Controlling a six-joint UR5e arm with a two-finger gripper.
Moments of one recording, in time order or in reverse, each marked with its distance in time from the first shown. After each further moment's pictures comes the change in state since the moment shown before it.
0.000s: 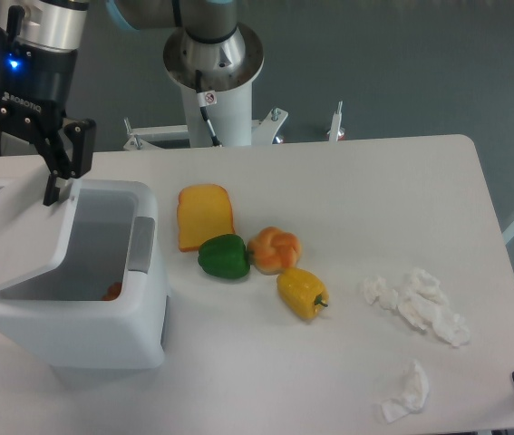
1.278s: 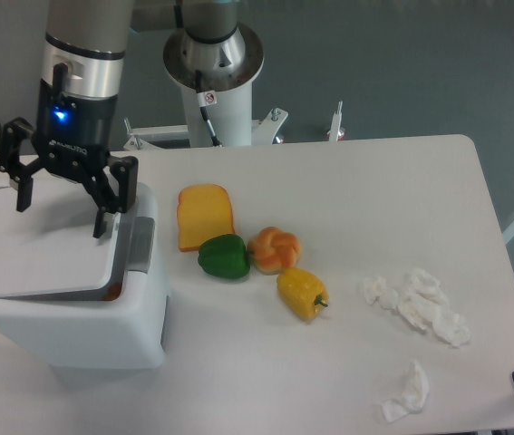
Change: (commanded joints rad) arm 0.063 -0.046 -0.037 0.000 -0.003 0.035
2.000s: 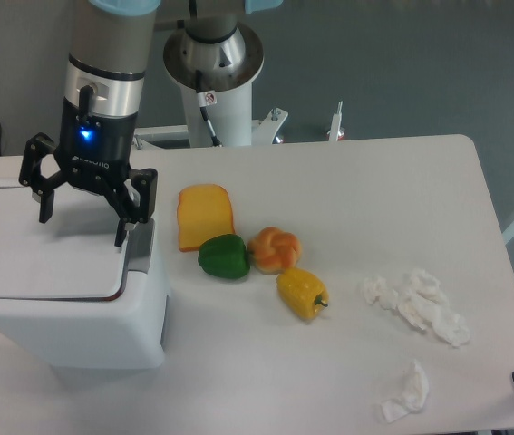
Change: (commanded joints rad) arm 0.008 -0.012 -0.026 -0.002 0.000 -0.002
